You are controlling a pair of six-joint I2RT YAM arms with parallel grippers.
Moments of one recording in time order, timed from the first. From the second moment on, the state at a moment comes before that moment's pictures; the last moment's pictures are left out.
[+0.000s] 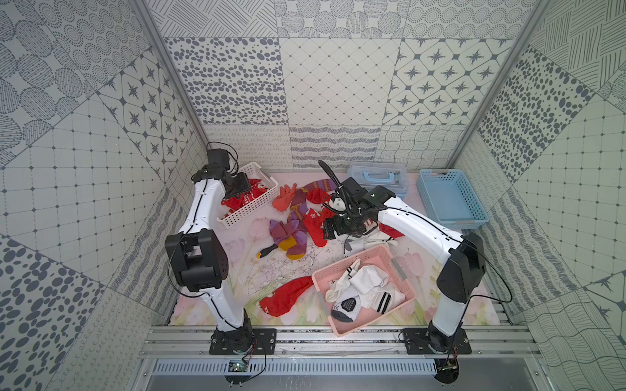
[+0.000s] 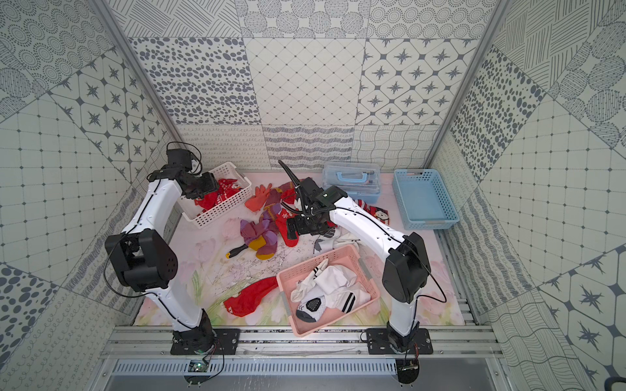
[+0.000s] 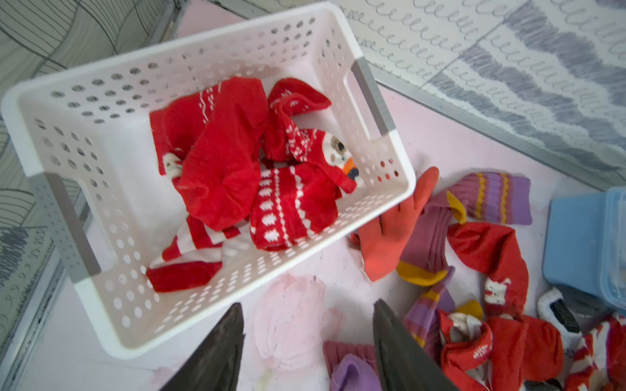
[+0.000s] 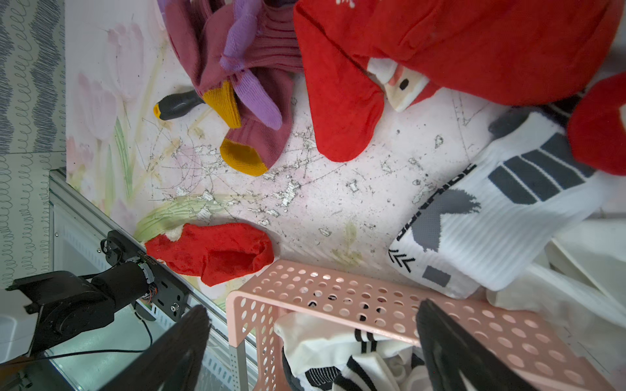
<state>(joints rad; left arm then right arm) 0.11 1.77 1.65 -0.81 0.13 -0.24 0.74 1.84 1.73 -1.07 -0.24 0.39</state>
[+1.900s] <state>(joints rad) -0.83 1.31 0.70 -0.92 -0.02 -0.82 0.68 1.92 1.73 -1.01 -0.36 0.38</state>
